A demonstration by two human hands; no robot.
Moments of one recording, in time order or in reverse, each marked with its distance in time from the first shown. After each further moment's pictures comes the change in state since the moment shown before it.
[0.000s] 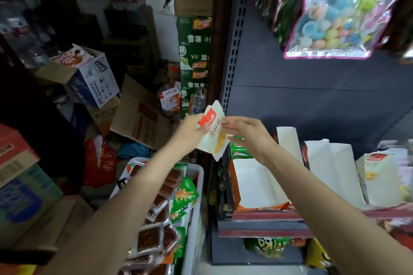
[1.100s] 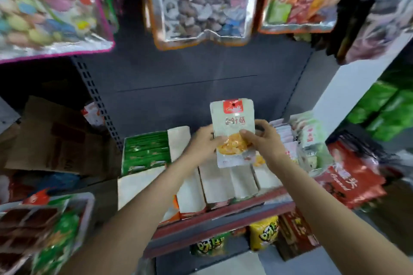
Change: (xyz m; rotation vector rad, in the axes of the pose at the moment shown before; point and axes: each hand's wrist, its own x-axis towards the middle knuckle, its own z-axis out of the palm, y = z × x) left_hand 0.060 0.119 0.310 -0.148 -0.355 0.068; right_hand -0.039 0.075 -0.329 -0.056 0.488 -0.153
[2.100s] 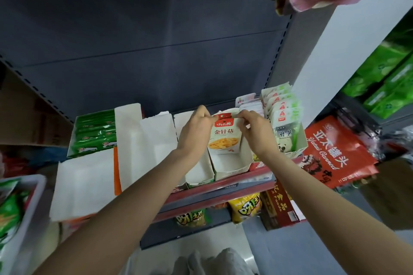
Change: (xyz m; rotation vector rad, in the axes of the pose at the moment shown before) left_hand 0.066 -0.020 0.139 0.787 0.188 0.071; right_hand 0.064 0.095 -0.111 -0.732 -0.076 -0.301
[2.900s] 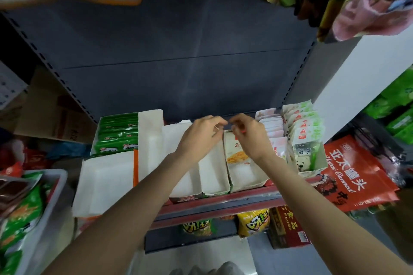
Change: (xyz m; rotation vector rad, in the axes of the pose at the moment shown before) left_hand 0.002 -0.026 -0.038 -0.230 -0.009 0.028; right_hand 0.021 -0.061 0.013 0.054 -0.077 -0.044
